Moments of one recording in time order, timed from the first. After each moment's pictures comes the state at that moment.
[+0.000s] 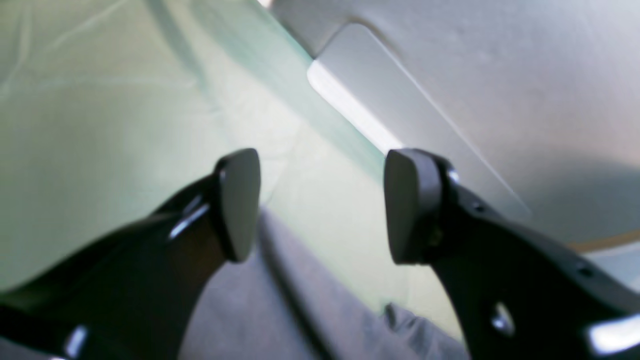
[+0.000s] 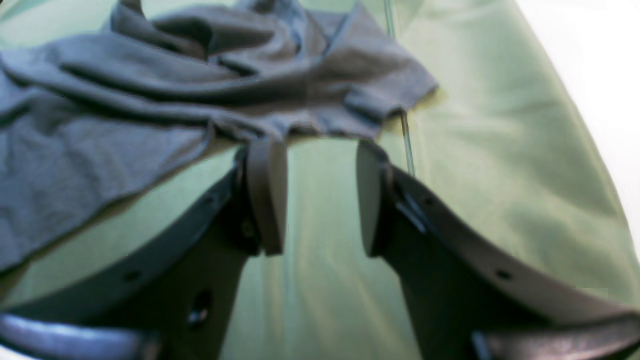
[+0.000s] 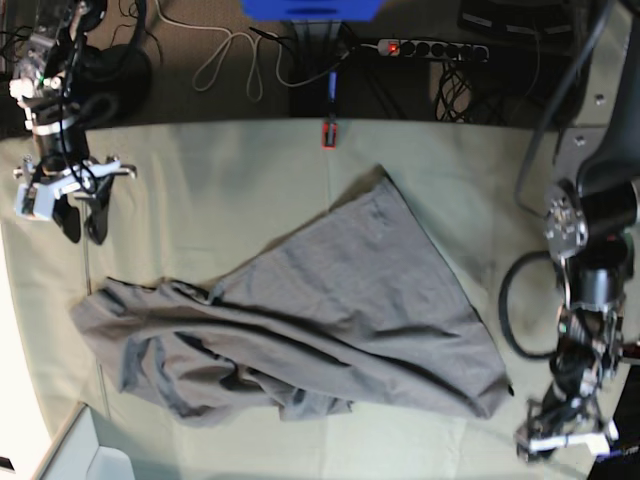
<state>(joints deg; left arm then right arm) -46.1 -15.7 -14.4 25.0 -37.0 -12.1 11.5 -22.4 4.0 27.6 98.6 13.7 25.6 -8.7</state>
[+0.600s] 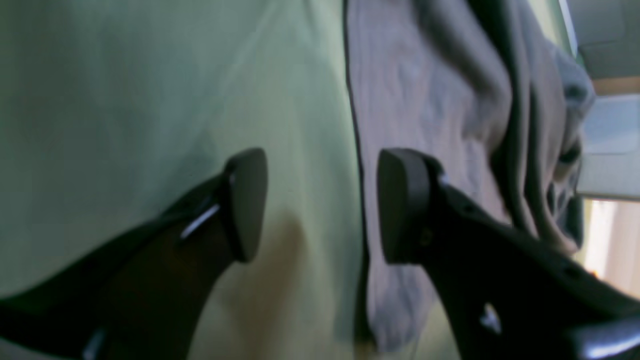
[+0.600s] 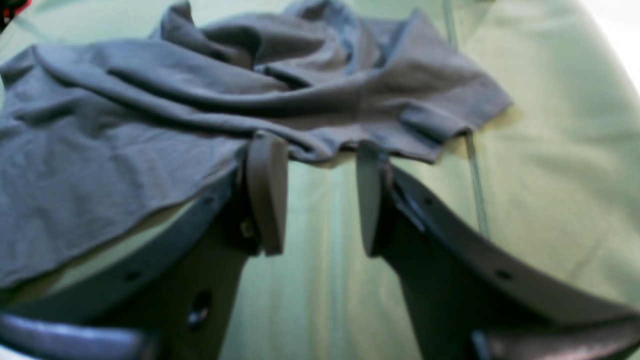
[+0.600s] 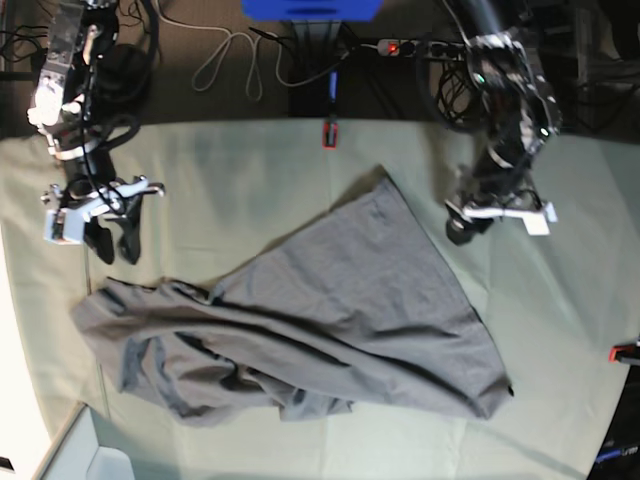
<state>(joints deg) 8.0 6.7 -28.8 80.0 -36.0 -12.1 34.1 -18.2 4.6 20.8 94.7 13.6 25.6 -8.6</state>
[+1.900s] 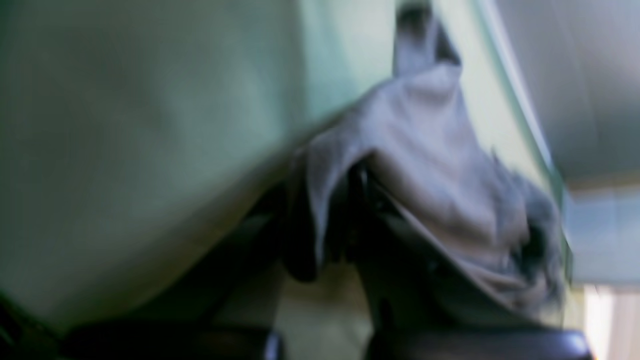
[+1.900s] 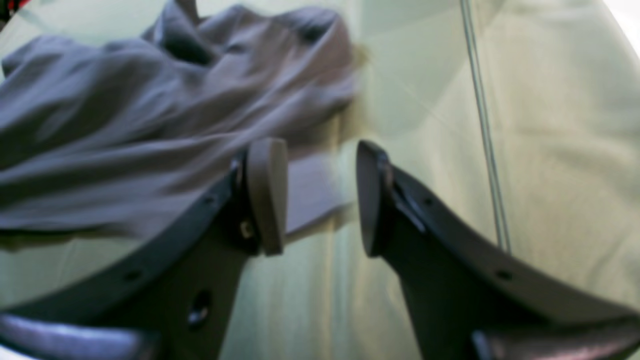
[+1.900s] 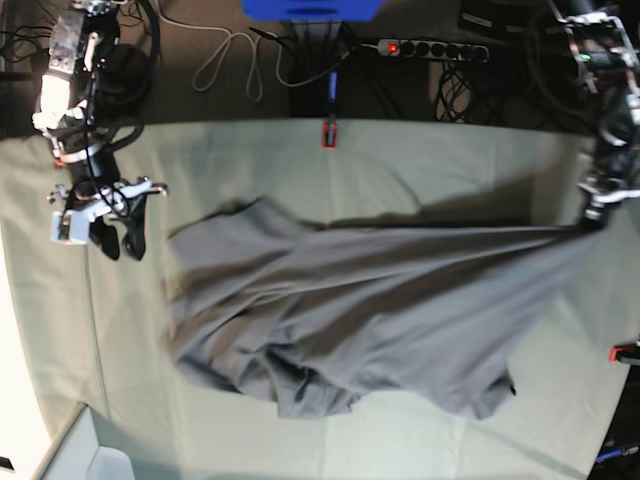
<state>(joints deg) 13.4 -13.7 -39.6 79.7 -57.0 -13.1 30.8 -17.1 5.6 19.7 90.3 13.6 25.6 -8.5</state>
